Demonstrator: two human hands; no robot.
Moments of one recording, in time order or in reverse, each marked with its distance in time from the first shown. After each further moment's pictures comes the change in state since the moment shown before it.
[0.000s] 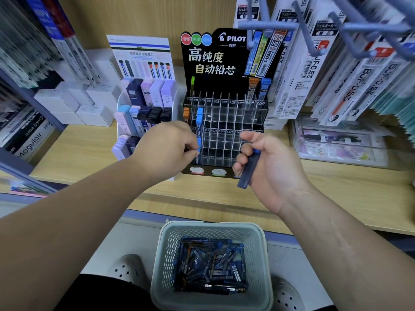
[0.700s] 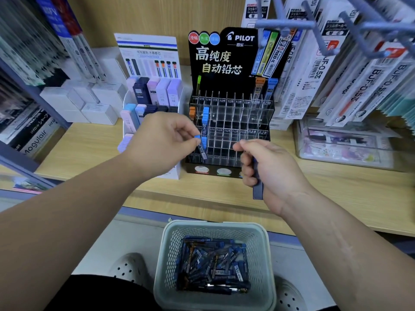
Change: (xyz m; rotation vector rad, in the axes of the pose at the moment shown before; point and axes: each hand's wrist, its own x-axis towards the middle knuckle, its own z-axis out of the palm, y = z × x) left_hand -0.007 0.009 -0.021 -0.477 0.059 -0.367; right_hand 0.003 0.009 -0.002 -0.399 0.021 -0.030
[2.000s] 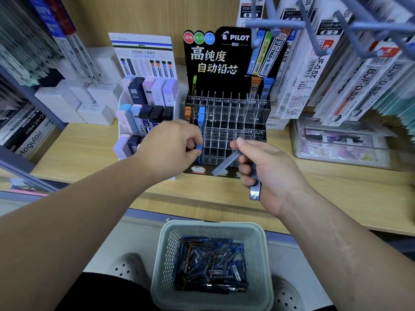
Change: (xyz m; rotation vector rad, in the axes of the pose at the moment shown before) left_hand 0.013 -0.012 0.017 0.387 -0.082 0.229; right_hand -0.002 0.000 -0.005 0.099 -0.023 0.030
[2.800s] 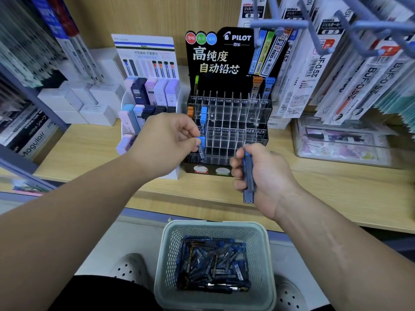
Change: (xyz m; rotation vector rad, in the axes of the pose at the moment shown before) left_hand -0.010 0.014 -0.020 -0.427 0.038 -0.286; right_hand -0.001 0.005 0.015 0.057 0.086 0.161
